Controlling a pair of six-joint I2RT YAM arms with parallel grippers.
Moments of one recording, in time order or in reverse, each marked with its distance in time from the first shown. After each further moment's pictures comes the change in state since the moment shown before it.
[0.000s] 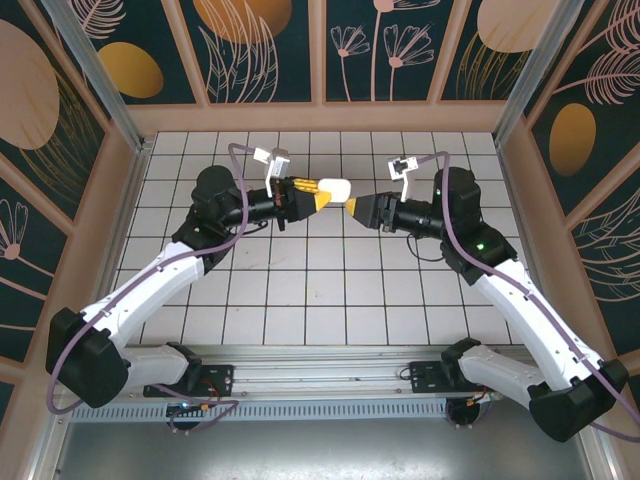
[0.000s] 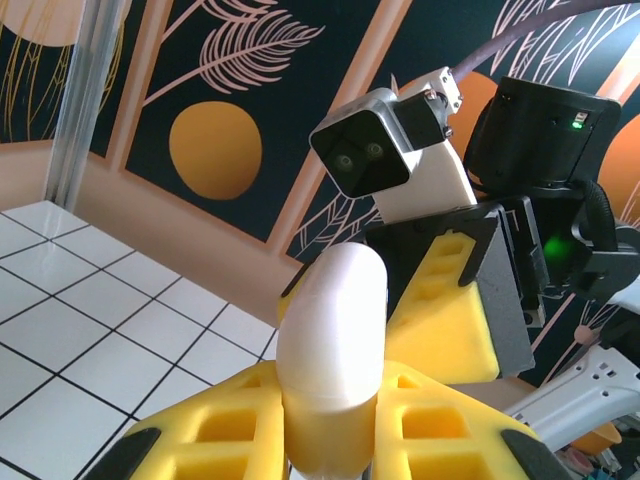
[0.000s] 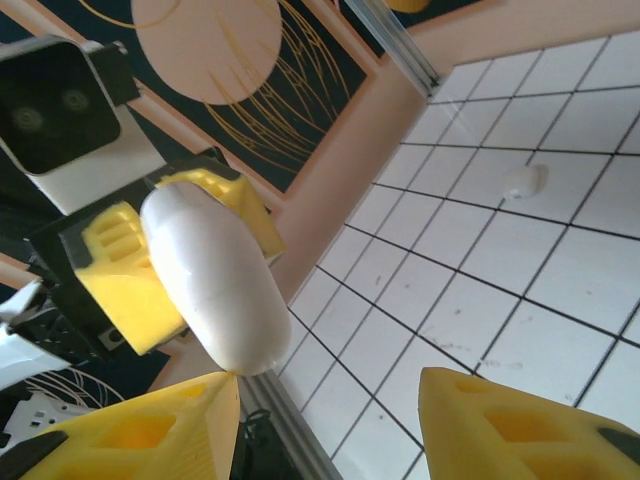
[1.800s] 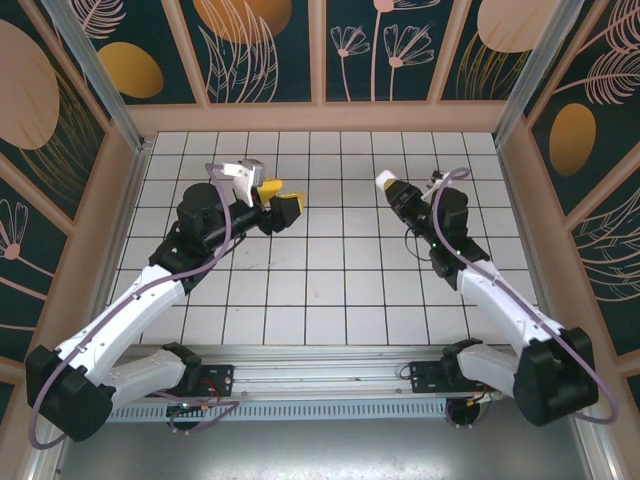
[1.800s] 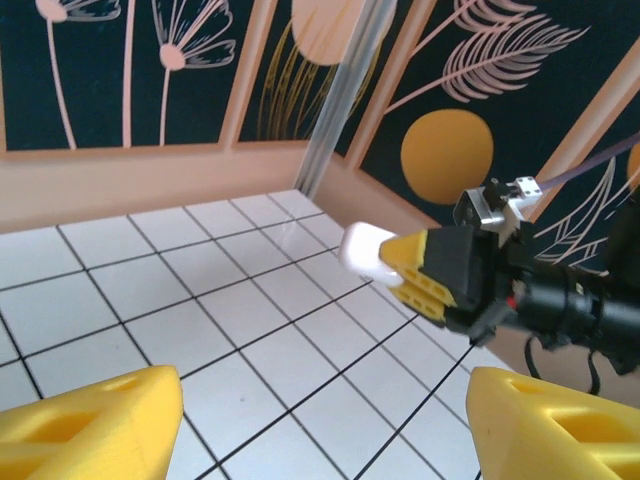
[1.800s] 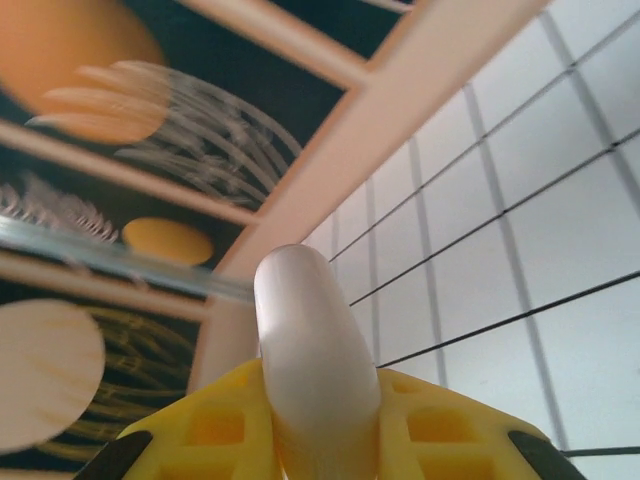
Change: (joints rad) left arm 0.029 -0.191 -0.113 -0.285 -0.465 0.184; right arm -0.203 0.127 -0.378 0.504 0.461 0.431
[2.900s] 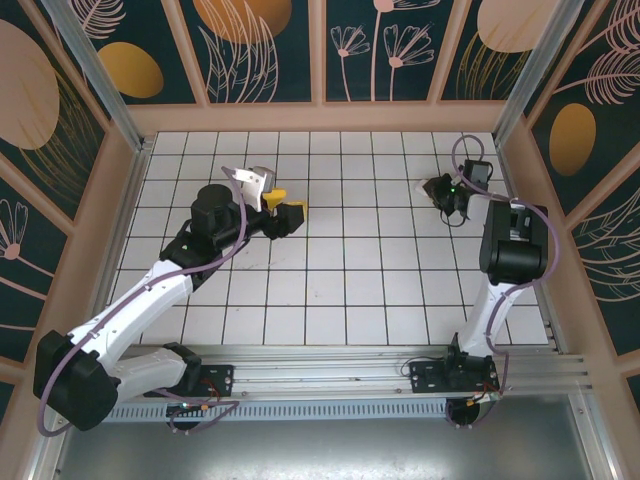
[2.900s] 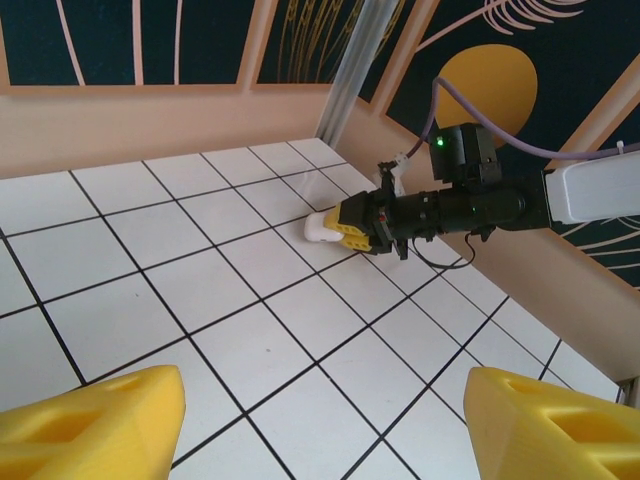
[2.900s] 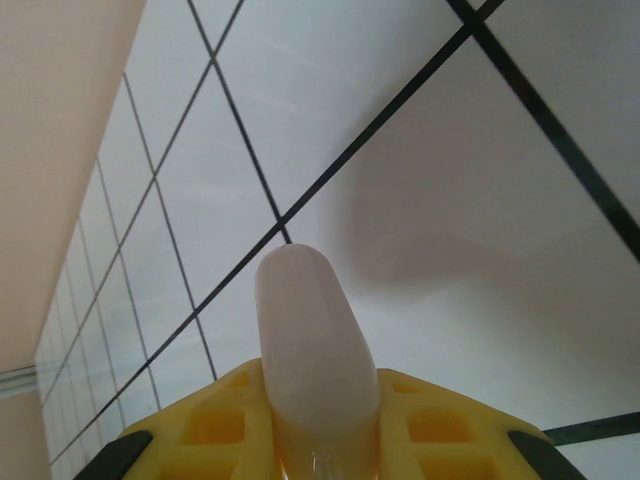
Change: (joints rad) left arm 0.002 0.064 -0.032 -0.006 0.002 0.048; right arm -0.435 0.847 0.485 -0.190 -0.300 -0.279
